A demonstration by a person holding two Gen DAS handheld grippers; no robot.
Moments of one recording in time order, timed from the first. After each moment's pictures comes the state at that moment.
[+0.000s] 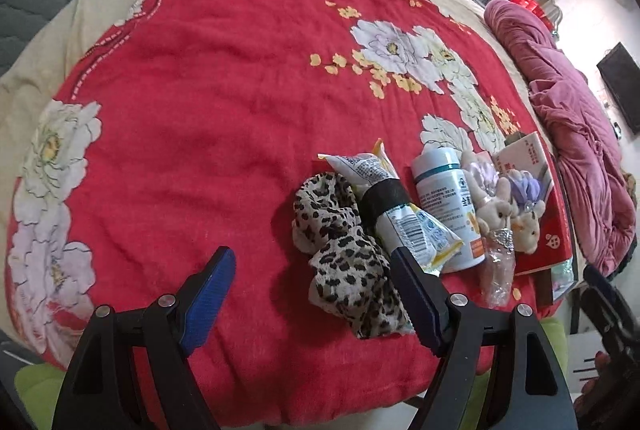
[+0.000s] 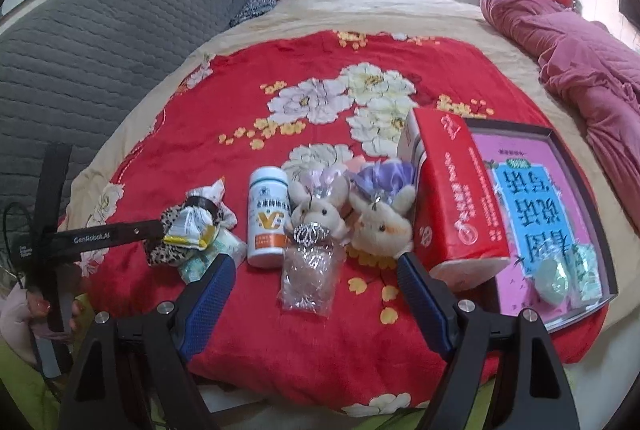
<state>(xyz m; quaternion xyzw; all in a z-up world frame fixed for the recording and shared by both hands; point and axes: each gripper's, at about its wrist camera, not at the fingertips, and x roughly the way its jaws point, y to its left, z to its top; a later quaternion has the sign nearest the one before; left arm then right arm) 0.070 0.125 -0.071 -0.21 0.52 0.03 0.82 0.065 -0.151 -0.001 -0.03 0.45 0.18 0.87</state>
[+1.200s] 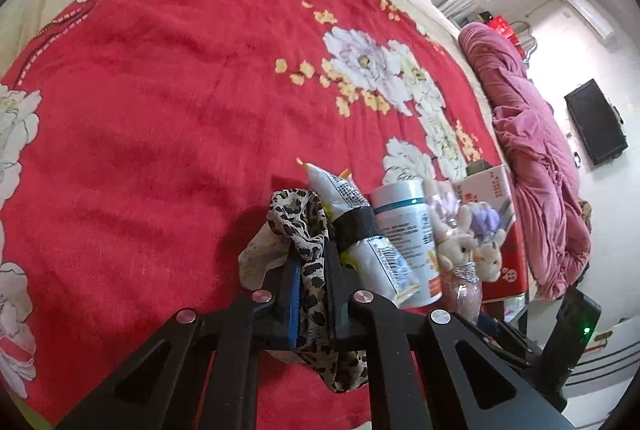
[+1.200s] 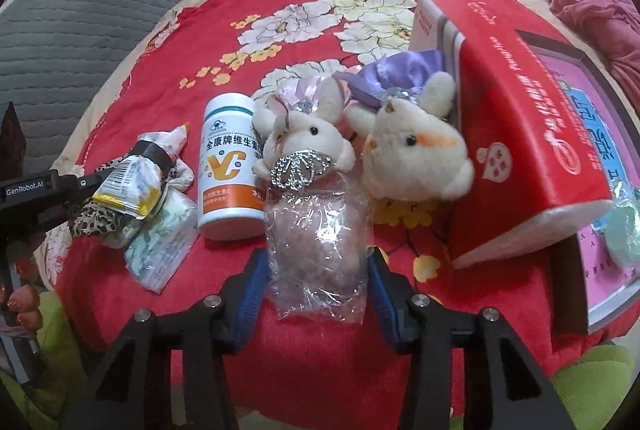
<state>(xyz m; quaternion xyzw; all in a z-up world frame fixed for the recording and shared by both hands) 0.094 0.134 -0.075 -0.30 0.49 -0.03 0.82 0.100 -0.146 -0.087 0.00 0.53 0.16 0.83</state>
